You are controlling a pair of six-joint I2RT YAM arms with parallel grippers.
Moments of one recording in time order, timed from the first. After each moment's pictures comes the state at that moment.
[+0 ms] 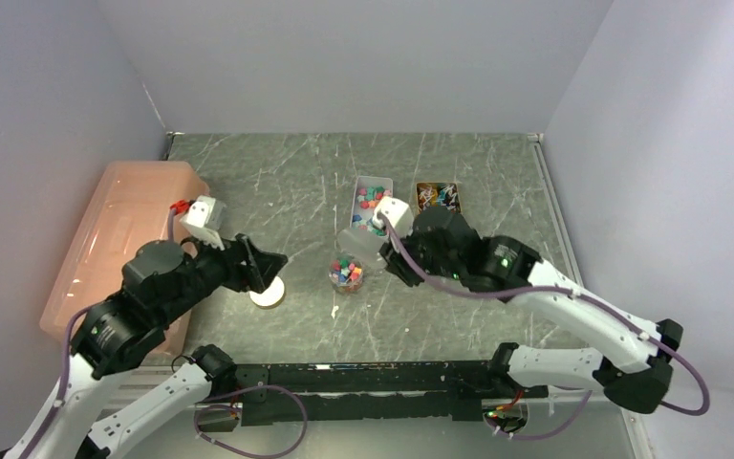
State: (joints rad) left arm -0.67 0.59 1.08 -0.77 -0.02 -0.45; right arm 1.03 1.05 1.16 -0.73 0.06 -0.06
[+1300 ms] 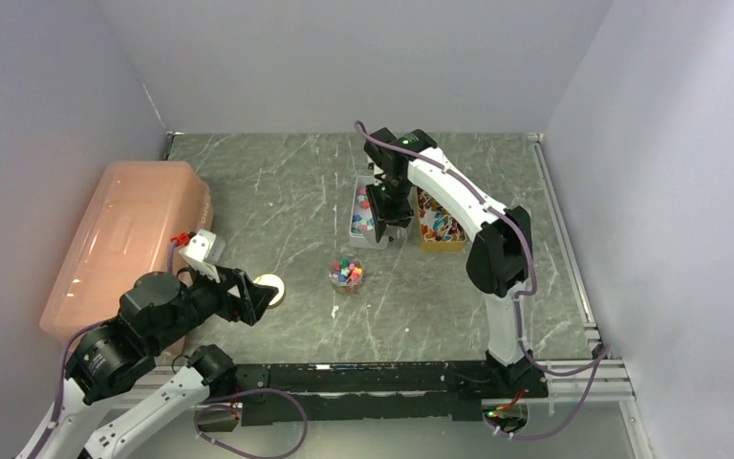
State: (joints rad) left arm -0.72 0.38 0.94 -0.89 -0.07 -0.38; right arm 0.61 2.04 1.99 -1.38 -0.19 0.39
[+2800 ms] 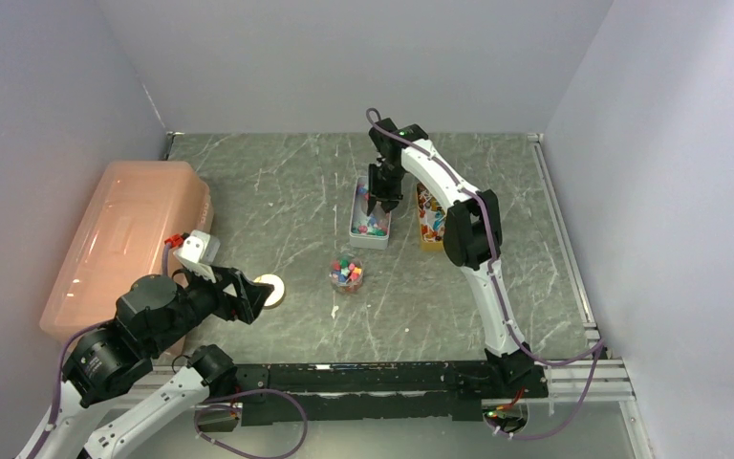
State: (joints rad) left arm -0.73 0.36 0.94 -0.89 -0.13 -0.39; right arm 0.48 2.42 2.32 -1.25 -0.23 0.55
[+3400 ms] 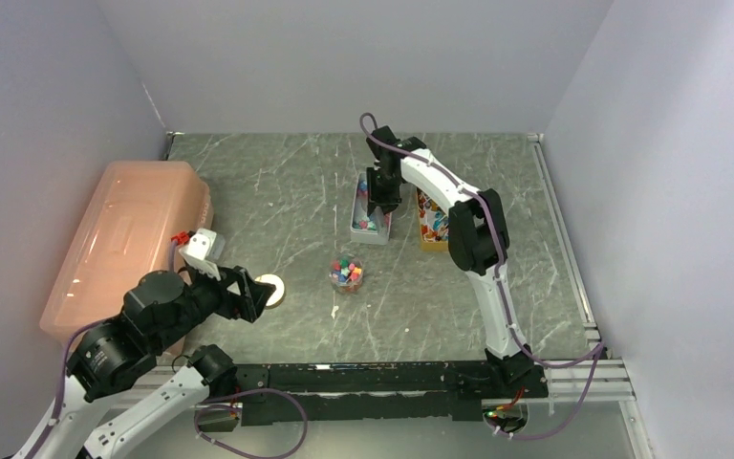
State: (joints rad) left arm -0.74 0.38 0.94 -0.90 -0.14 -0.39; right arm 0.50 2.34 2.09 -0.99 -0.13 0.50
